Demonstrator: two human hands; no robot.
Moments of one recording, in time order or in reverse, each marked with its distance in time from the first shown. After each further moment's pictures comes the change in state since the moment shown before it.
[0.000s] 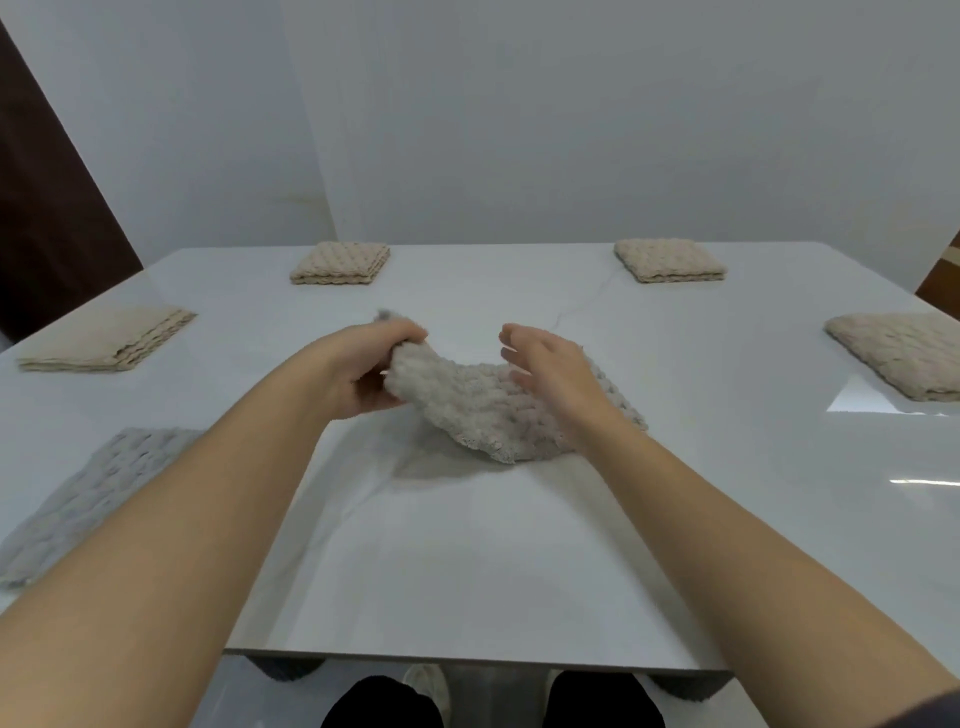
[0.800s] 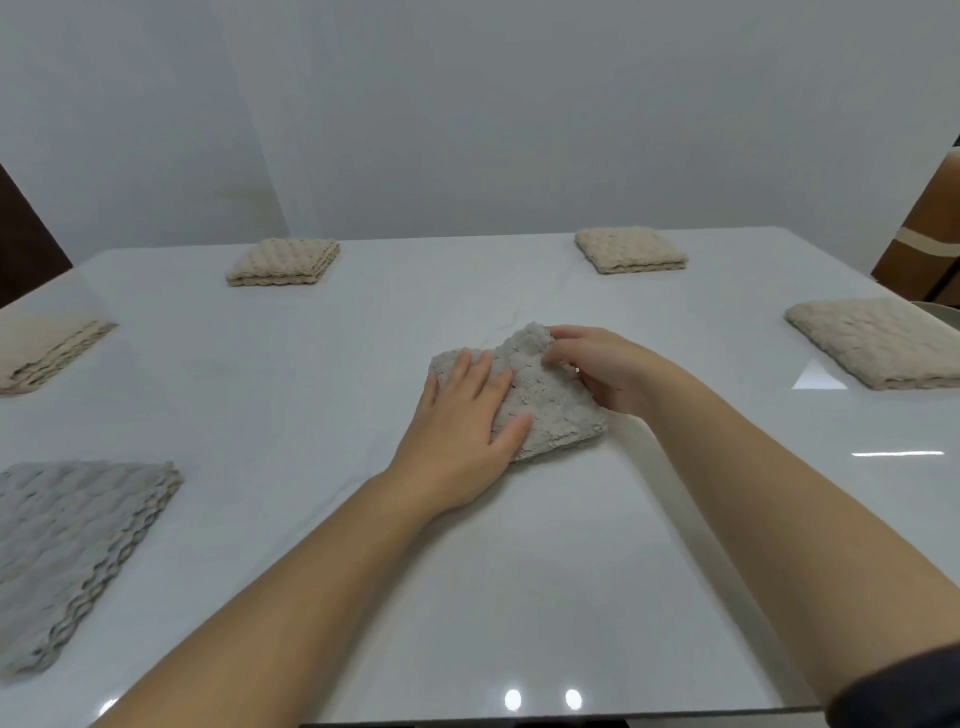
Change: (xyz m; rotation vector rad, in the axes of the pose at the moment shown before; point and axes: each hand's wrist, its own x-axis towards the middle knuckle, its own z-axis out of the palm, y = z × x) left_hand 0.026 -0.066 0.113 1.151 0.042 0.725; right_hand 0.029 0.004 -0.094 0.000 -0.166 0.335
